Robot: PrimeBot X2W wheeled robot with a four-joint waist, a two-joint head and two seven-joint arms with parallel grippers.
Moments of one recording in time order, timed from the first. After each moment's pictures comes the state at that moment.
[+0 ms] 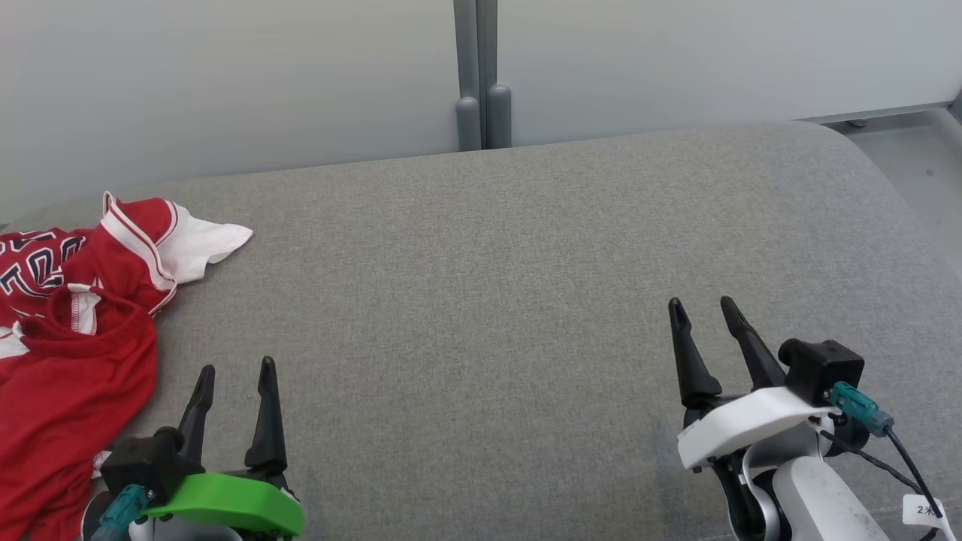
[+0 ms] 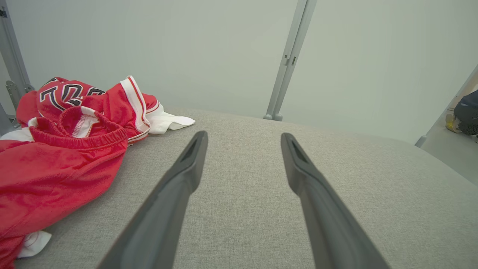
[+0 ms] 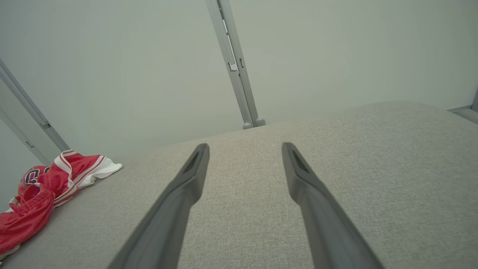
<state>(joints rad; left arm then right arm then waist) 0.07 0.05 -0.11 0.05 -0.40 0.04 -0.19 -0.03 -0.06 0.27 0.15 0.37 -0.06 -0.19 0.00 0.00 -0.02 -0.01</state>
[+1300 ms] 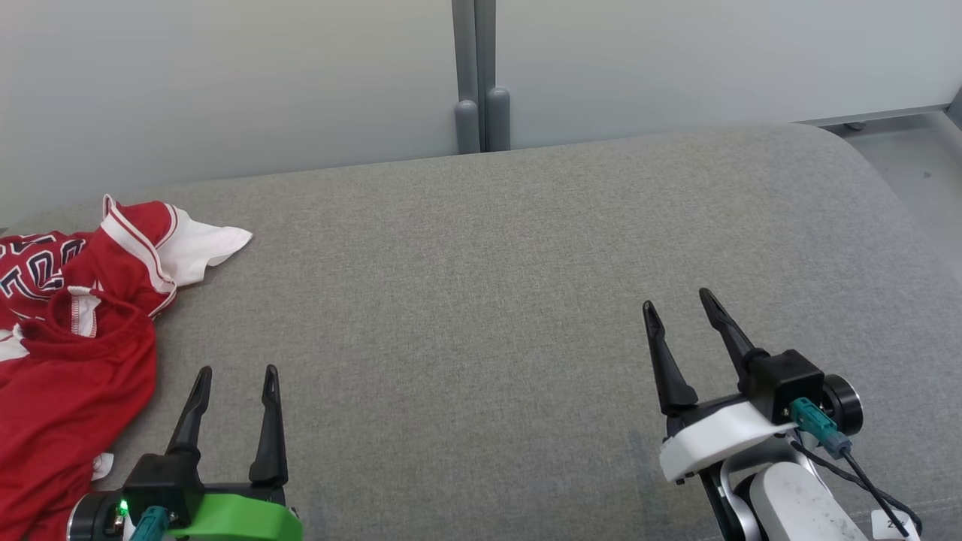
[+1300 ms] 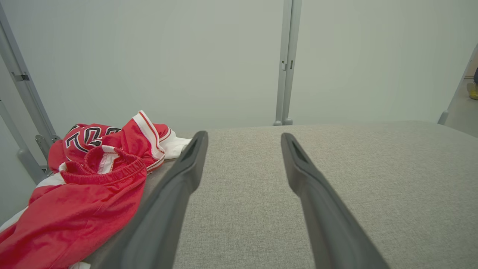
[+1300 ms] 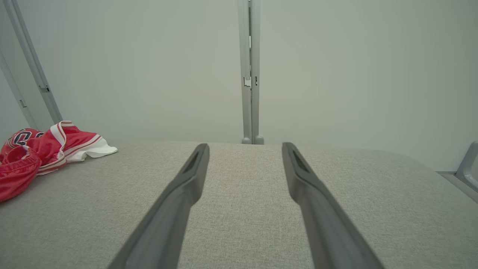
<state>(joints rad) 0.11 0.05 -0.10 0.02 -0.19 0.05 -0.25 -0.03 -0.06 0.32 0.13 0.13 -0.08 -0.25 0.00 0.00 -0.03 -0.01</state>
